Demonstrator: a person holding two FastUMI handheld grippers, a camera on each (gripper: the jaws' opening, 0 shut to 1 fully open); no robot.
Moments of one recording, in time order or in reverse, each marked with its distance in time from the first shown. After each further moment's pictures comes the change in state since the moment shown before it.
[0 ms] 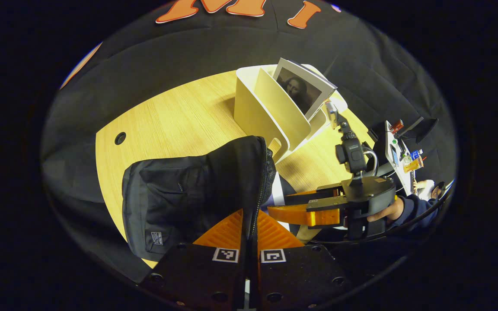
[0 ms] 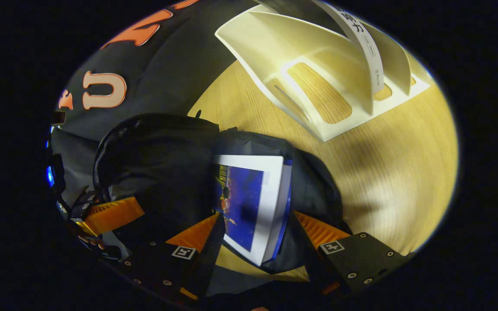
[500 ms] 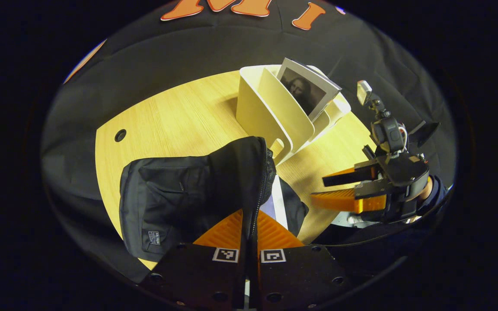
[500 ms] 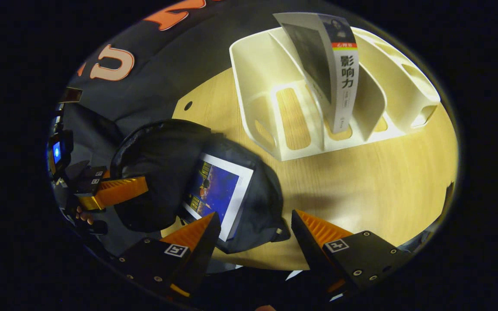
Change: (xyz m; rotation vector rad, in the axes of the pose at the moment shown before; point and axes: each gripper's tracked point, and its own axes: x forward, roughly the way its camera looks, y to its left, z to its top) left arm 0.007 0.003 -0.001 -0.028 -0.016 0.012; right arm -0.080 -0.042 0.030 -0.204 0.037 -0.190
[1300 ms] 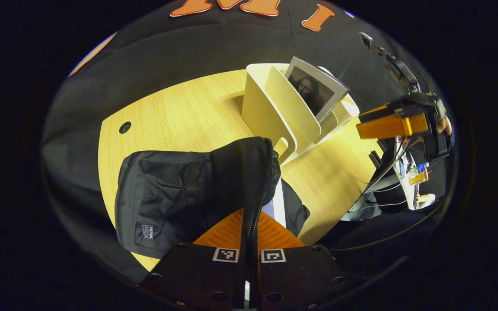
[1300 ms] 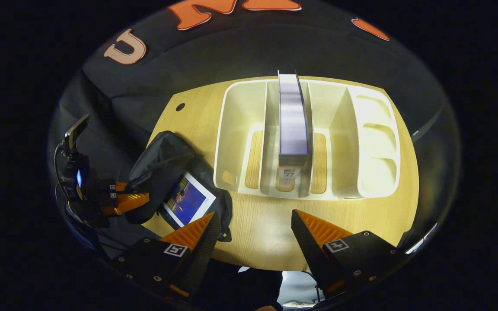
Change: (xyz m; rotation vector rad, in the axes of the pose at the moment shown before) left arm 0.011 -0.007 -0.005 -0.061 -0.003 0.038; right arm -0.095 -0.050 0.121 -0.258 0.032 -0.174
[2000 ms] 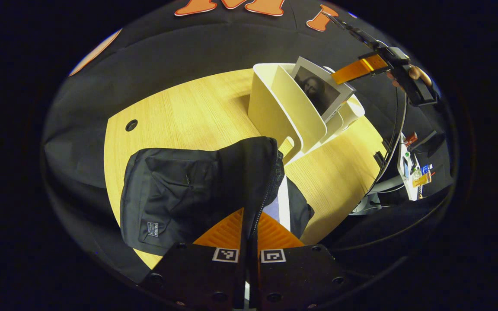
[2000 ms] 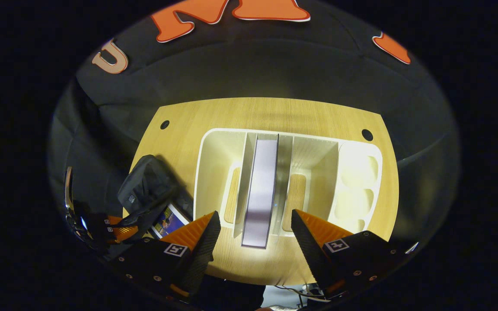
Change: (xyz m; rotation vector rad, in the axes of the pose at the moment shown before) left arm -0.005 0.009 -0.002 -0.004 0.016 0.042; right arm 0.013 -0.033 0.106 -0.048 -0.013 -0.086
